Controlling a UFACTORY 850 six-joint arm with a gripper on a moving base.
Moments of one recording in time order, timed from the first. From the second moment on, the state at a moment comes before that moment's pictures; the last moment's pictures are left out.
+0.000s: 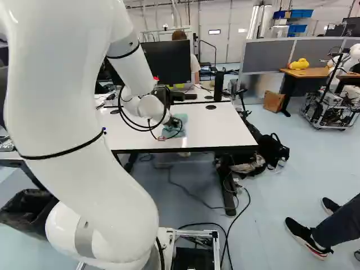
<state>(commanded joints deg) -2.8 -7.8 -35.9 7.2 18.4 0.0</state>
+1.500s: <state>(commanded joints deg) -11.0 -18.3 -48.2 7.2 18.4 0.0</state>
